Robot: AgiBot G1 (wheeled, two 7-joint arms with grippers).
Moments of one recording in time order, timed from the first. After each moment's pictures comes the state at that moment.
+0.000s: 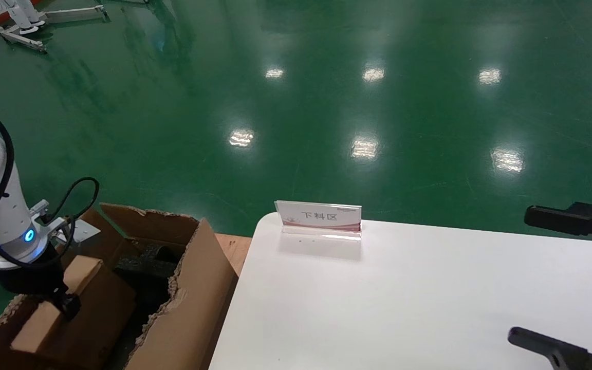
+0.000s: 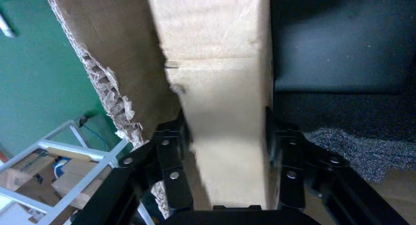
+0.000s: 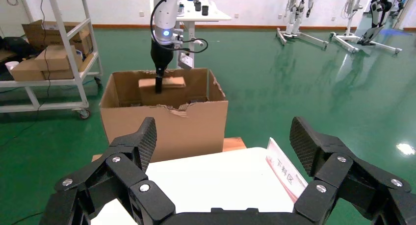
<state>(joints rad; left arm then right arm) -2.25 0.67 2.50 -1.10 1.47 1.15 -1.62 1.07 -0.61 -0.28 1.28 -0.73 -1.49 0.19</state>
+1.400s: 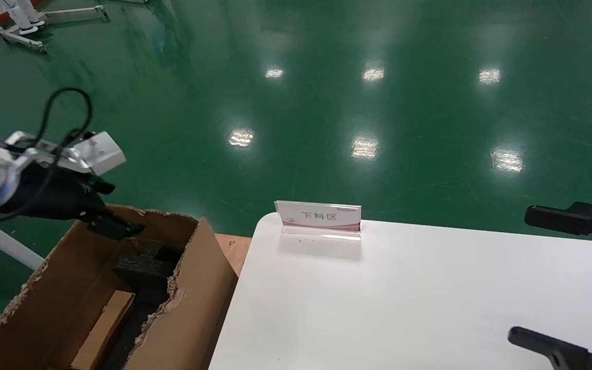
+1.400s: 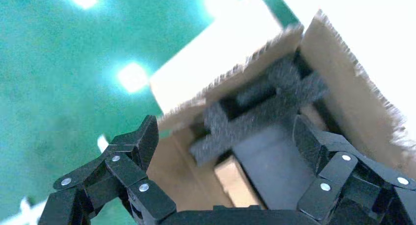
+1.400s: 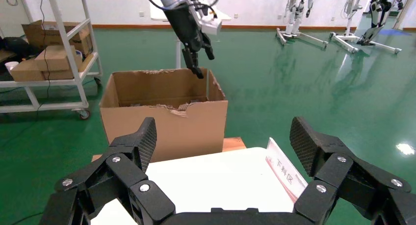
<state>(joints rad) -2.54 0.33 2.20 -1.40 1.52 1.03 -1.13 1.07 -0.61 -0.28 1.28 -0.73 -1.49 0.19</state>
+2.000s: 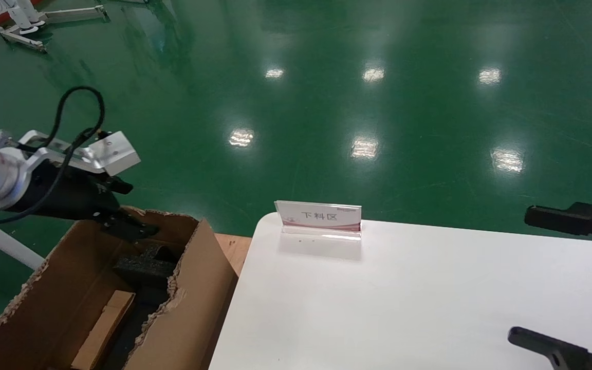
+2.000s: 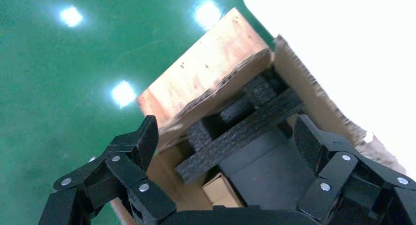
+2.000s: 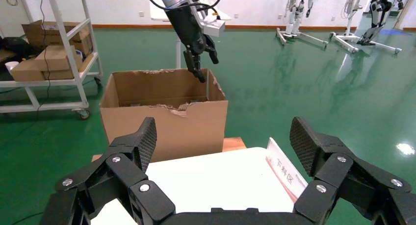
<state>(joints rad) -2.45 0.33 2.04 -1.40 1.47 1.06 -1.03 1.07 -0.61 -0.28 1.28 -0.73 -1.49 0.19</state>
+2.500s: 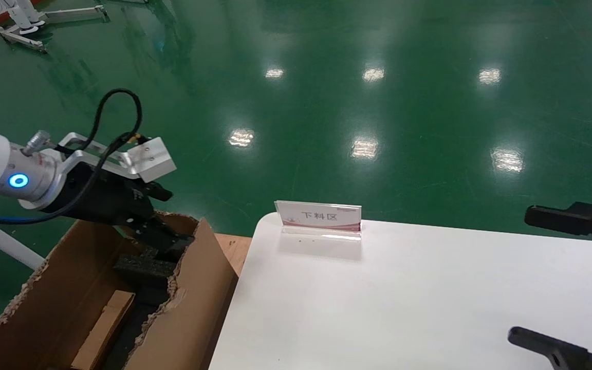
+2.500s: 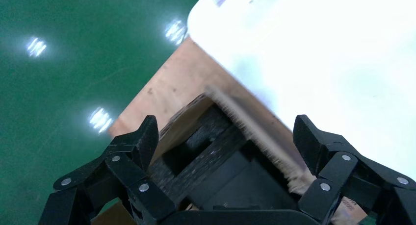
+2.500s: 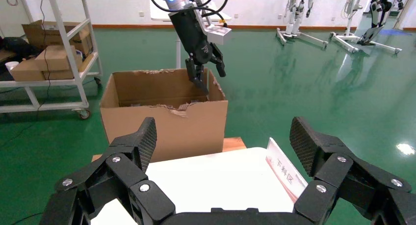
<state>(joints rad) -2.27 0.38 1.82 -1.39 1.38 1.12 -0.93 1.07 -0.61 -0.28 1.28 -0.73 -1.49 0.19</state>
